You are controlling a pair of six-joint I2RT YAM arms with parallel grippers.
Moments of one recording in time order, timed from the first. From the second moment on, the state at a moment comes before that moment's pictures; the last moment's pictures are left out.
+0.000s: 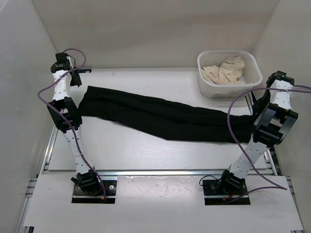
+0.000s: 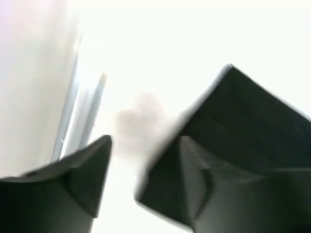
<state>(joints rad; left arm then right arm) 0.28 2.39 2.32 -0.88 -0.16 0.00 -0.46 2.00 1.79 -1.21 0.18 0.54</state>
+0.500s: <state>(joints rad) 0.29 2.31 1.98 -0.76 -0.20 0.00 -0.31 1.97 1.86 -1.05 0.17 0.45</state>
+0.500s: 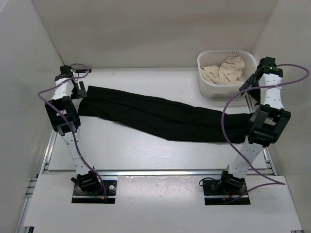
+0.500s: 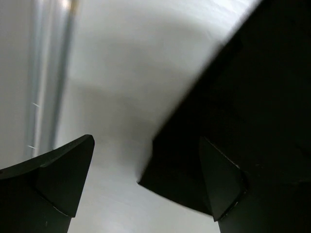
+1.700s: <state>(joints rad) 0.42 1.94 1.29 -0.88 0.01 -0.01 0.08 1.68 0.99 -0.77 0.00 0.43</state>
